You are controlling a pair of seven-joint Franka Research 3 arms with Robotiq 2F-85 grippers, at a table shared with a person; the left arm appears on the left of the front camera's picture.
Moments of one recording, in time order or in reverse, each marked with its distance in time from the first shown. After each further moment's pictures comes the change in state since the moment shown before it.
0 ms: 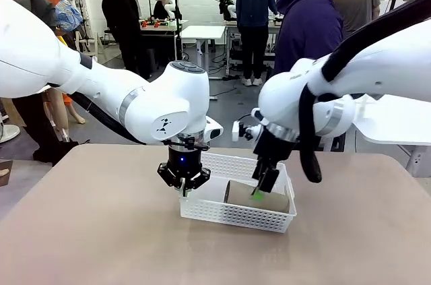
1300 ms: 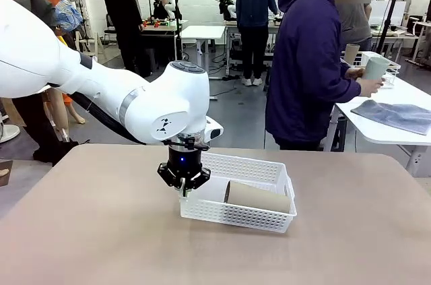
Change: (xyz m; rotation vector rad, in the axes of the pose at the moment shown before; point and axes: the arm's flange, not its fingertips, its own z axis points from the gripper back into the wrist) left arm 0.000 0.000 0.000 0.000 0.000 0.000; right arm -0.422 0.095 0.183 -0.108 -0.936 -0.166
